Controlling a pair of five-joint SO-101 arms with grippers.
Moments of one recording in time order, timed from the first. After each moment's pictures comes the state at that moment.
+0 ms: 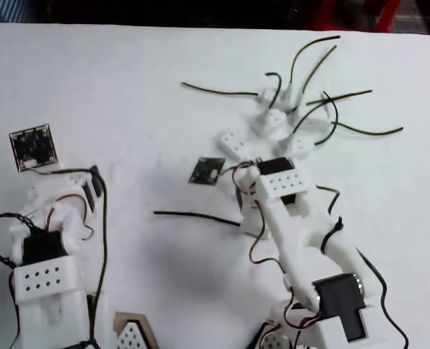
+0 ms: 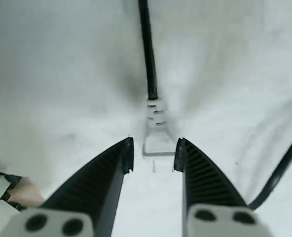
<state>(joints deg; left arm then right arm) -19.9 -61.0 69.3 44.2 2.3 -17.7 -8.8 38.2 72.4 55.7</state>
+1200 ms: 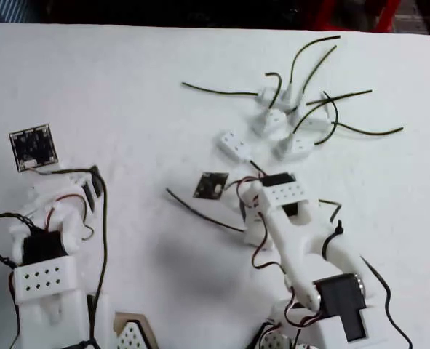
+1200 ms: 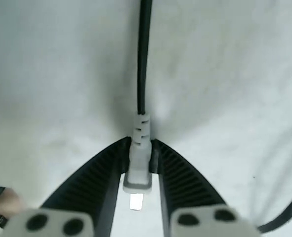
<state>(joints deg) -19.9 -61.0 69.3 44.2 2.3 -15.5 -8.9 46.9 62.9 58.6</state>
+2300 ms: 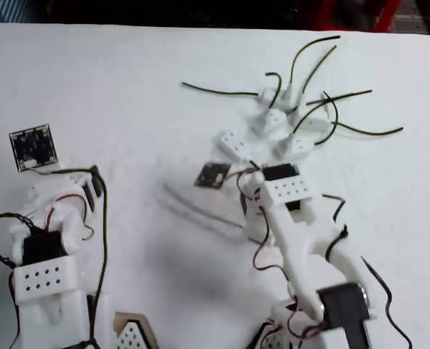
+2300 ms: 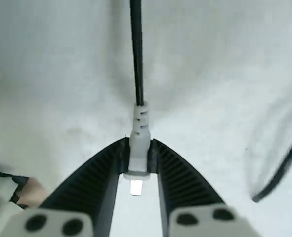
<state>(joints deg) -19.9 -61.0 69.3 44.2 2.3 -15.8 -13.9 40.9 72.5 51.1</state>
